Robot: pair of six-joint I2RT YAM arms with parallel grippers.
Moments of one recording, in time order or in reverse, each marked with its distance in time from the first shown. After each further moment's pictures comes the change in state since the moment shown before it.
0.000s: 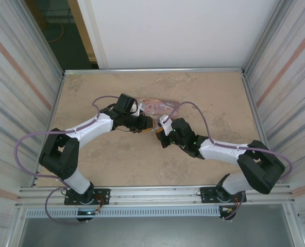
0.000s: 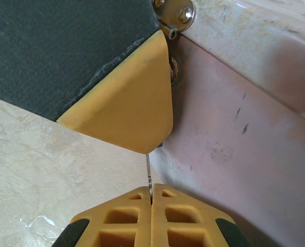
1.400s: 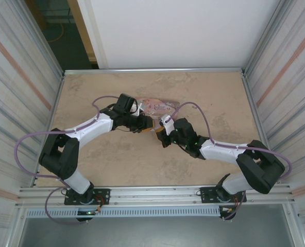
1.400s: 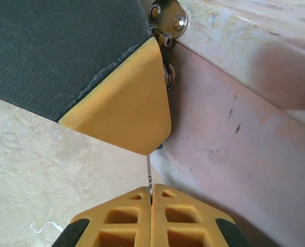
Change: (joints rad) left arm 0.001 0.000 -0.003 0.008 0.000 -0.008; right arm -0.023 0.000 -0.032 0.077 -0.056 0.031
